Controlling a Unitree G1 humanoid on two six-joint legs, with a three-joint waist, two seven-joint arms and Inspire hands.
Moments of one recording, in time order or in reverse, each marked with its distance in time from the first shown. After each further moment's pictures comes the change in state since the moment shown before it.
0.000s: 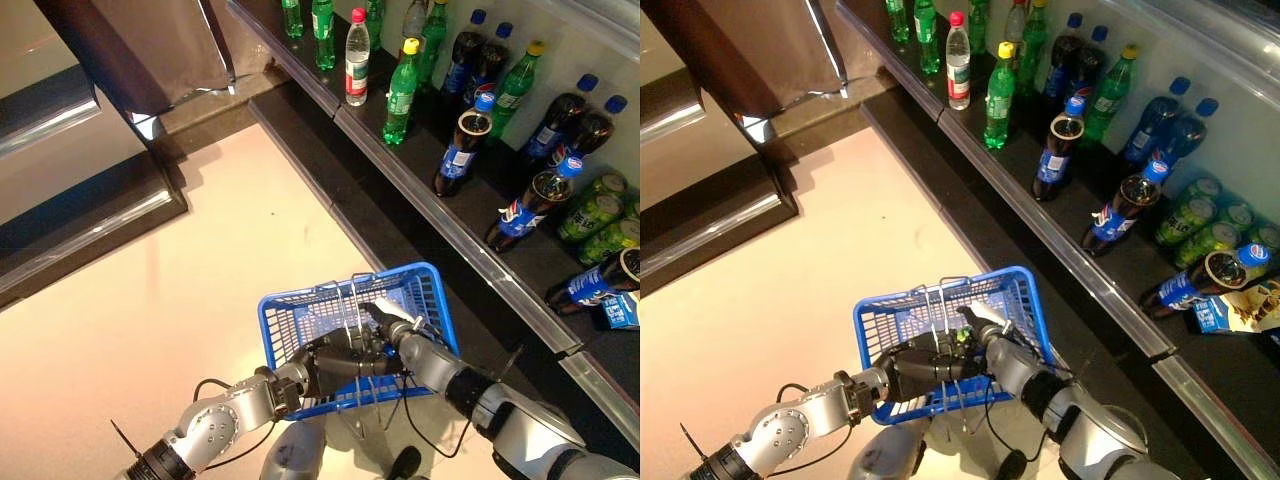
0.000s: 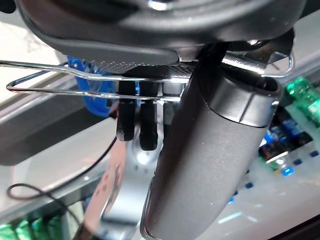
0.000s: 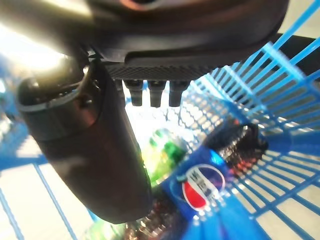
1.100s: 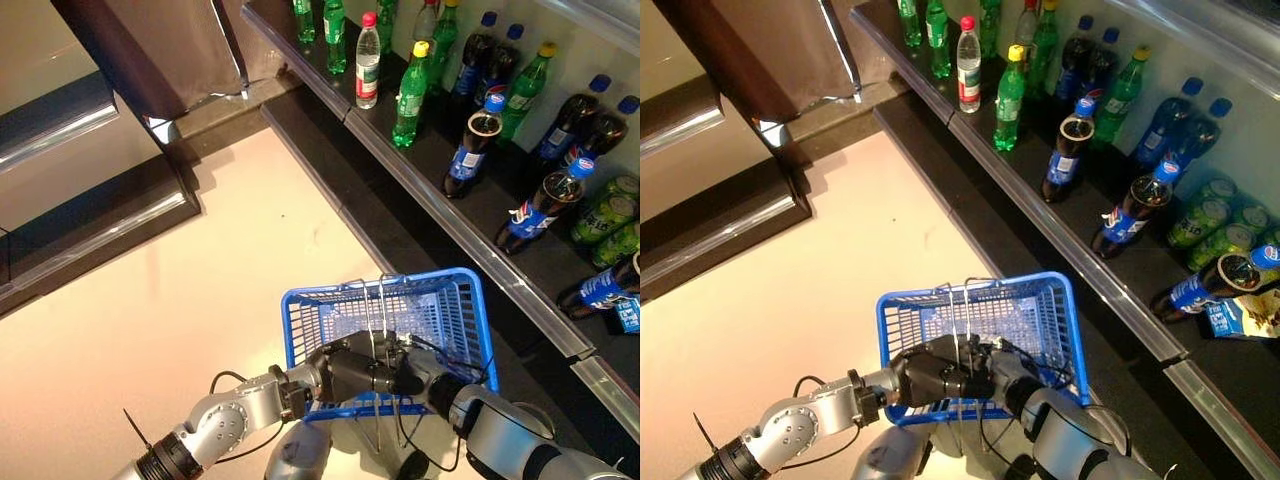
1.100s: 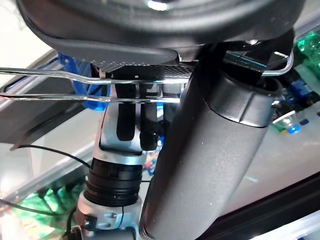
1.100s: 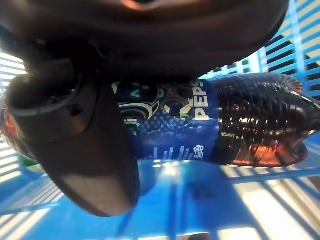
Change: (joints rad) left arm -0.081 -0.012 -0.108 -0.005 0.045 0.003 -0.153; right arm -0.075 0.185 0.095 0.455 -0.356 0.024 0.300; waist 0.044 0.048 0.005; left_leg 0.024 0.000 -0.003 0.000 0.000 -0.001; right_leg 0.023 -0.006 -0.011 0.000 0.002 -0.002
